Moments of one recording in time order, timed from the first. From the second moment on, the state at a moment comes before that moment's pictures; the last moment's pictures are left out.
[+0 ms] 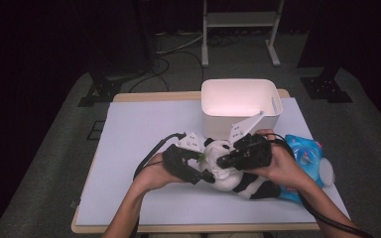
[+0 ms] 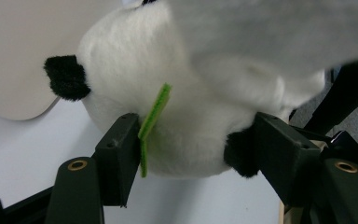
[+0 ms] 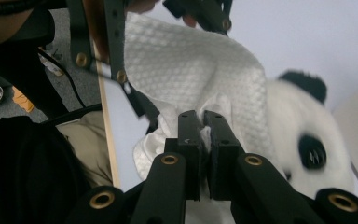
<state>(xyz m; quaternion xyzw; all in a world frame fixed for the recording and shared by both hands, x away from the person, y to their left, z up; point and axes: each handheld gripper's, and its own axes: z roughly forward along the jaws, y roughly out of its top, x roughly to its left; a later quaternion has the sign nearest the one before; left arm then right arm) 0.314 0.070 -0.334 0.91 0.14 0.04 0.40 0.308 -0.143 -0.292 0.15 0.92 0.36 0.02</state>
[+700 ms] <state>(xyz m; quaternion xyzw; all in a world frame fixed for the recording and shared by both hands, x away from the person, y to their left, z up) 0.315 0.077 -0.339 0.90 0.14 0.02 0.40 0.337 -0.159 -0.285 0.19 0.91 0.38 0.03</state>
